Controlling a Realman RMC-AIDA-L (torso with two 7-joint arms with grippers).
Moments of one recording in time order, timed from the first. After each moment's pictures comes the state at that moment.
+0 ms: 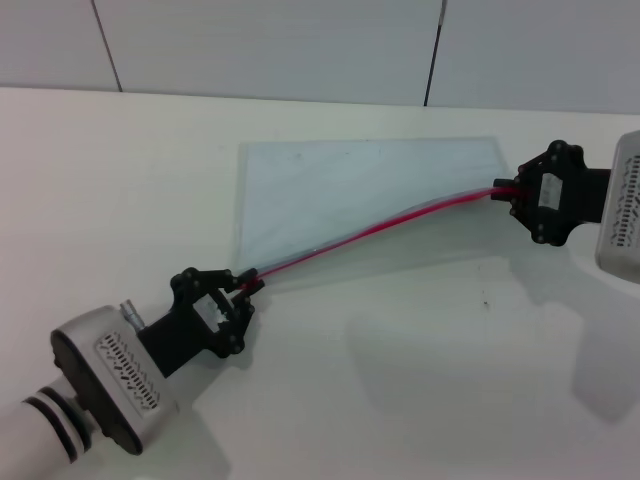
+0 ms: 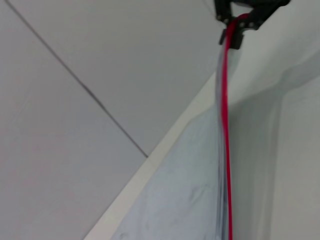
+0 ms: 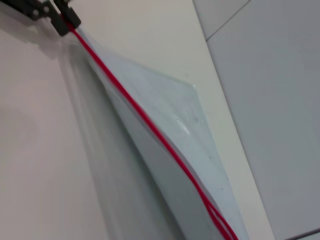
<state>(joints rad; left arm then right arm) -0.46 -2.03 0.10 -0.23 1.86 1.09 0.43 0.49 2.04 -1.32 -0.99 -2.02 -0.89 1.04</state>
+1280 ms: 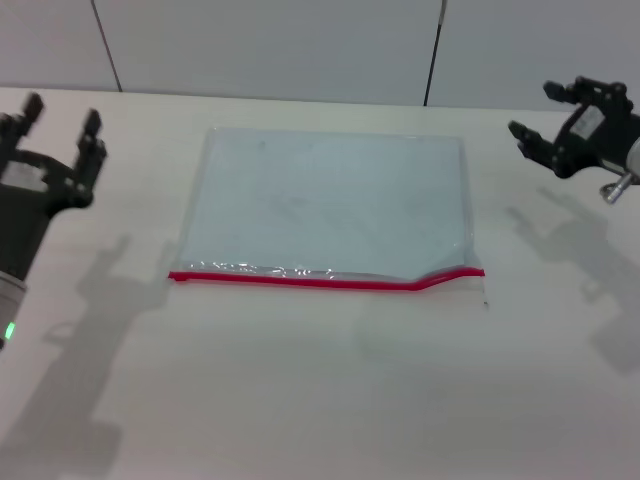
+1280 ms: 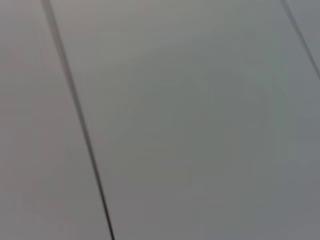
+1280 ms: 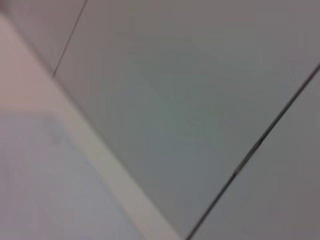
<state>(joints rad) -0.43 -2.02 0.10 -0.17 1.36 1.53 0.06 0.47 2.04 -1.32 -0.85 -1.50 -0.65 1.02</state>
